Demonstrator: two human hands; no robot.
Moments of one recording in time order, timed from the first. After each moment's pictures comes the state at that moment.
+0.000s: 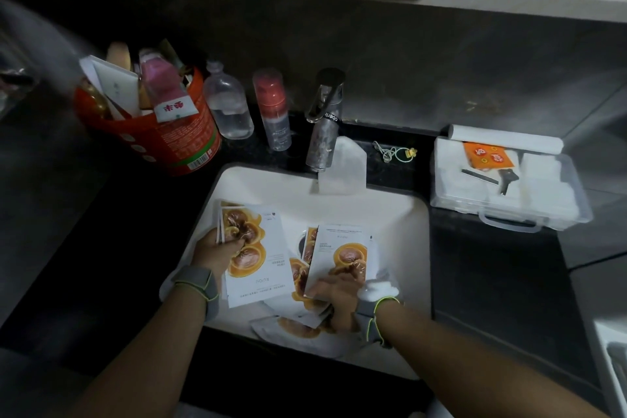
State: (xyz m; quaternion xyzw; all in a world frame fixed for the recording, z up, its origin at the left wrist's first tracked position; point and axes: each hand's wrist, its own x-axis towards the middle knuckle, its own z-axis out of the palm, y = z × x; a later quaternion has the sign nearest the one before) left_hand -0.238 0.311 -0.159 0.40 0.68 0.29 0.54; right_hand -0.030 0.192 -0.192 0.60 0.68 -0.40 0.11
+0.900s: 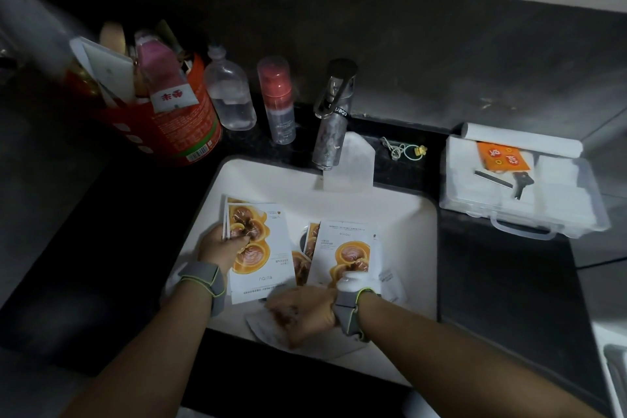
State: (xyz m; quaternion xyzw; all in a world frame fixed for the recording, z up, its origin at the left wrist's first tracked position) left_hand -0.236 0.319 -0.172 0.43 0.68 0.27 0.52; right_hand -0.078 0.216 -0.154 0.47 0.70 -0.52 0.08
